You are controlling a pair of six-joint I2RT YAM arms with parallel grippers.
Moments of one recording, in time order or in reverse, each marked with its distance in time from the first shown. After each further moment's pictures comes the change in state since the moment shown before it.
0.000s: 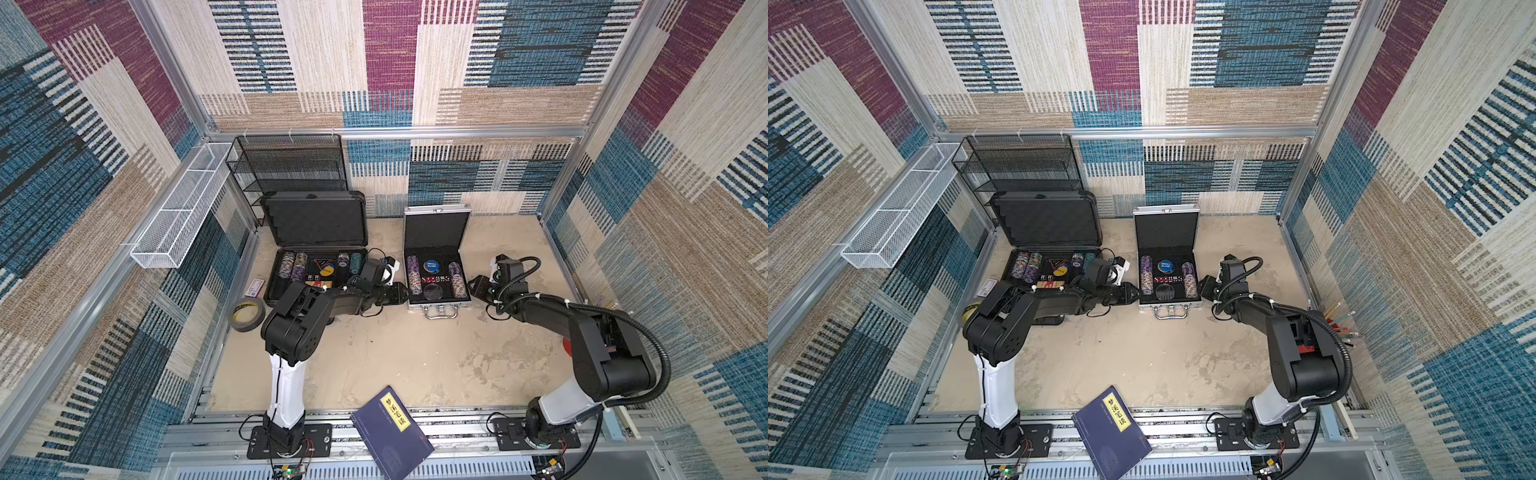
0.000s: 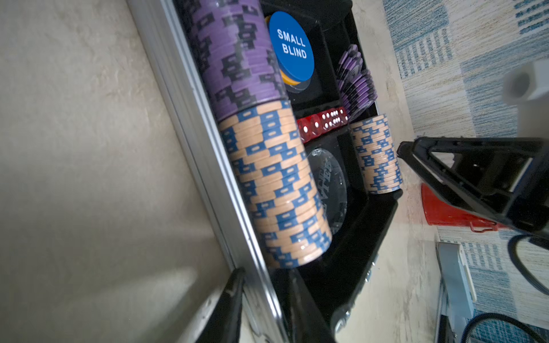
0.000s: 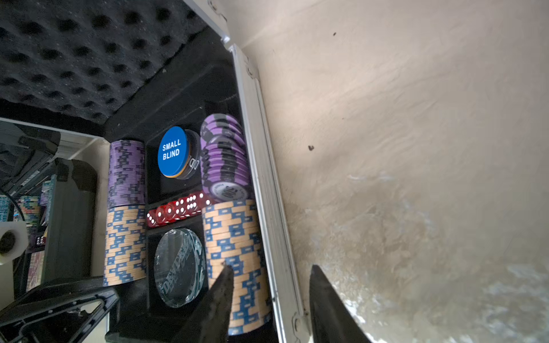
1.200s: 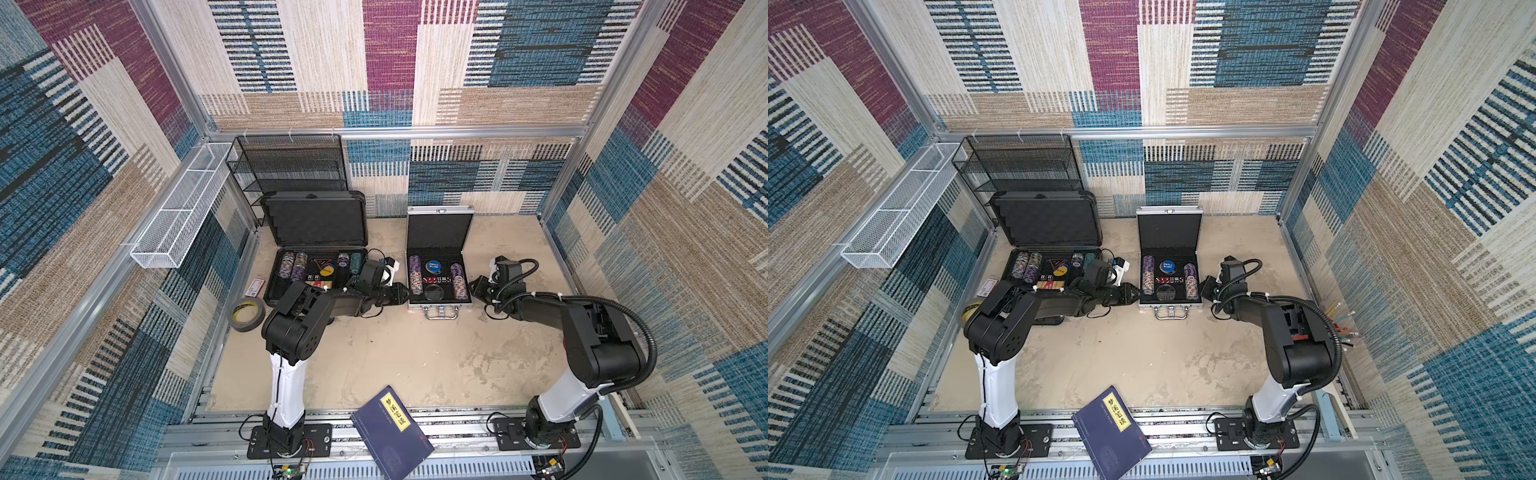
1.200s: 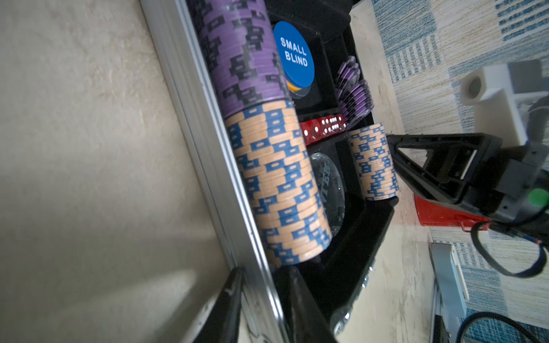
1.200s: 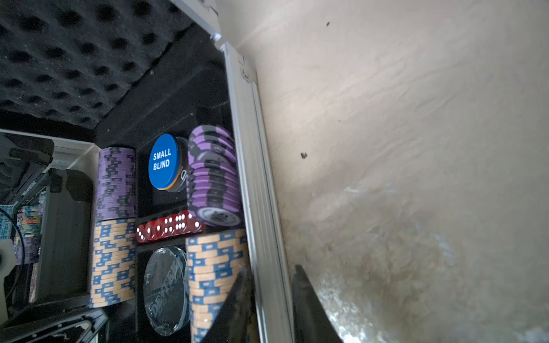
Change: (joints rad) left arm 0.004 0.004 -0.024 0.050 0.012 -0.018; right arm -0.018 0.069 0.003 0.077 -0.023 0.021
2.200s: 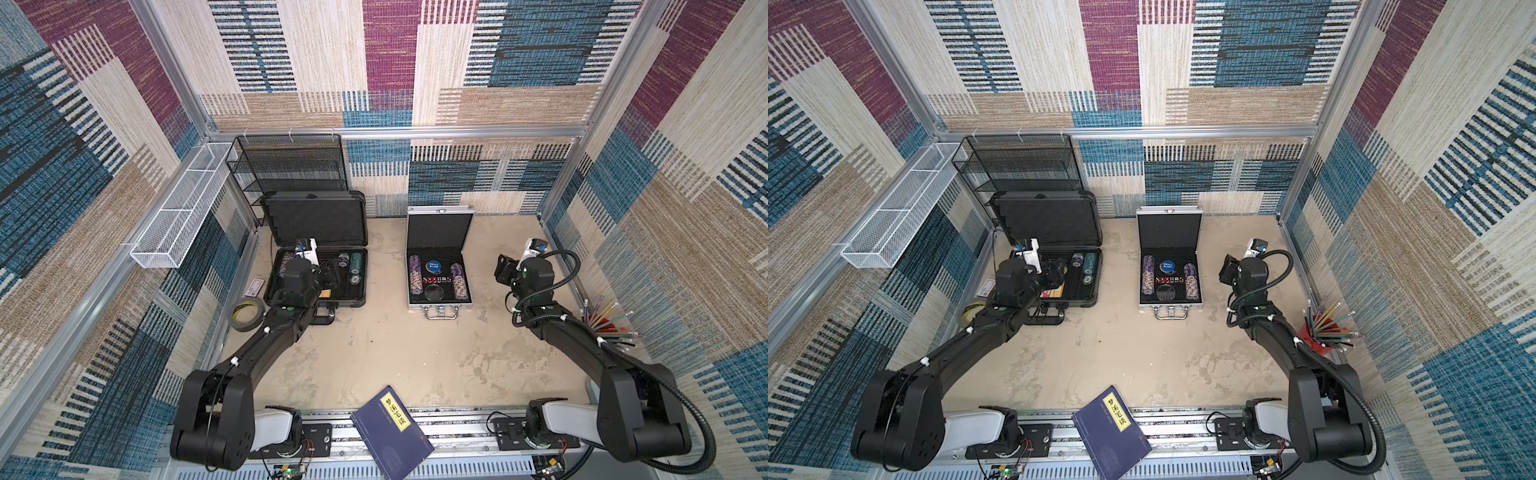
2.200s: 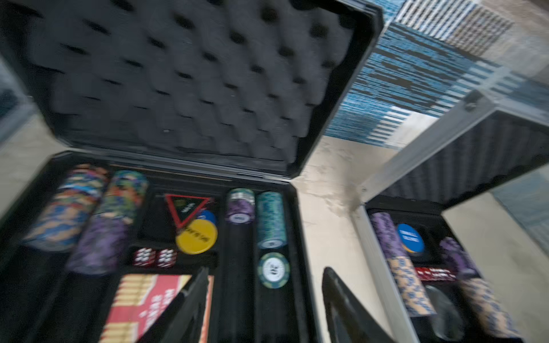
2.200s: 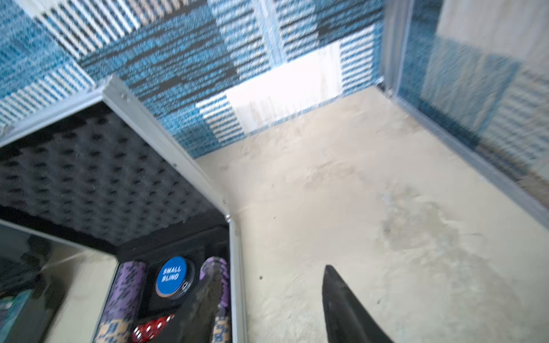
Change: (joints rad) left arm 0.337 -0.779 -0.443 0.028 -0.565 0.276; right arm -0.031 -0.435 -0.159 0.175 0.443 -0.224
